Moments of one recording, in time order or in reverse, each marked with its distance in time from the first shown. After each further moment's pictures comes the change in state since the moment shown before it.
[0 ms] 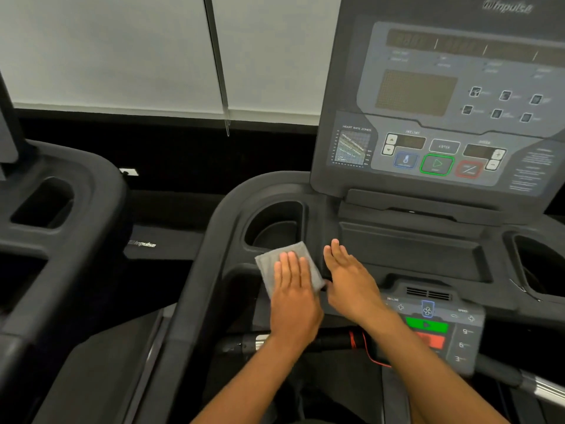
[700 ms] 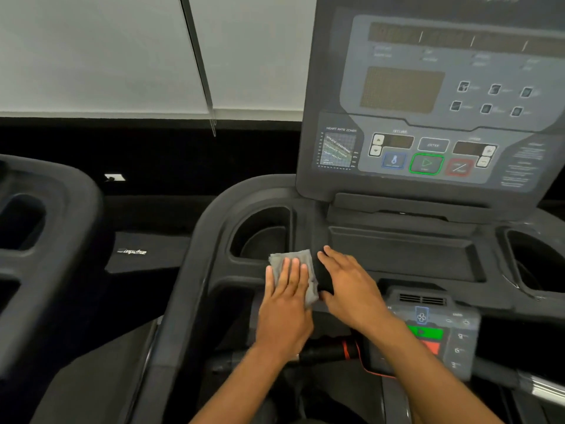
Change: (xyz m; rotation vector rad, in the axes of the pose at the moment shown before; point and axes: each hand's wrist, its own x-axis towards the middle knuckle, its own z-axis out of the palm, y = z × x) left_hand 0.006 -0.018 -0.004 0.035 0.059 0.201; right_hand 0.000 0.015 -0.016 0.103 0.080 -0.012
